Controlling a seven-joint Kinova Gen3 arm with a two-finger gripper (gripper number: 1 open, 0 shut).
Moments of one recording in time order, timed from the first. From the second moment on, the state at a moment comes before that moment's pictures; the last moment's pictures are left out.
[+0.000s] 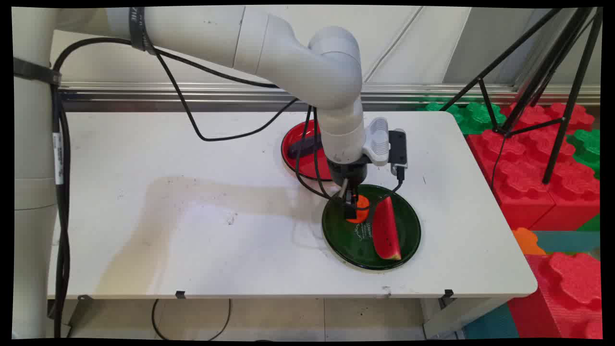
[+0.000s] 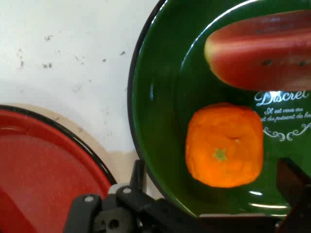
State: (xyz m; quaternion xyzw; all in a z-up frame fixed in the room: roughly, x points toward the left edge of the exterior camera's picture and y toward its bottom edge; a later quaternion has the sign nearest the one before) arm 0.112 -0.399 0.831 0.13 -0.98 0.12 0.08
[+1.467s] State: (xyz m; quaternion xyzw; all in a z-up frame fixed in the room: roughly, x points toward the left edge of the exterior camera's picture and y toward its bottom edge) arm 0.213 -0.380 0.961 0.26 -0.91 0.22 0.21
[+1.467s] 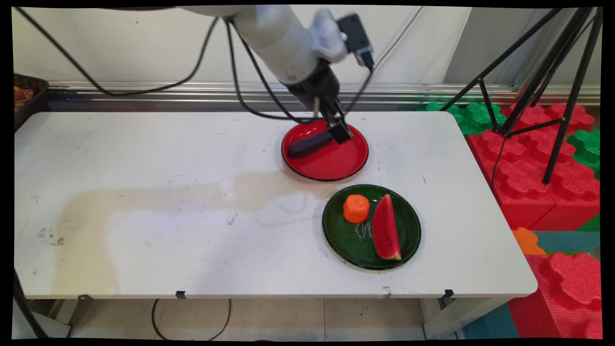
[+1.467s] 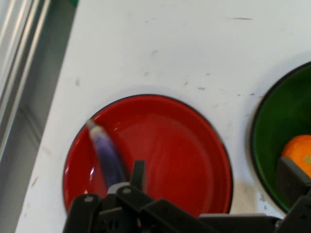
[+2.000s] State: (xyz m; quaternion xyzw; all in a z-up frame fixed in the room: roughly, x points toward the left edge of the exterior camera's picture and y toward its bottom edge) arm 0.255 -0.400 0.971 0.35 -0.88 0.24 0.21
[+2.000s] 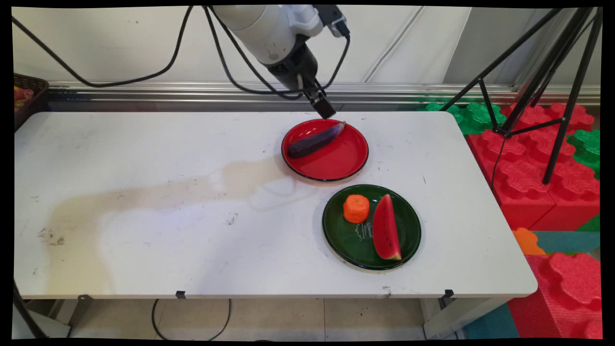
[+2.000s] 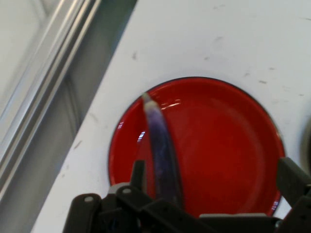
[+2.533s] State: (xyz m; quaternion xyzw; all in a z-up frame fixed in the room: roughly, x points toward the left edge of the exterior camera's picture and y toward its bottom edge) arm 0.262 -0.452 0.939 0.40 -0.87 0.24 0.18
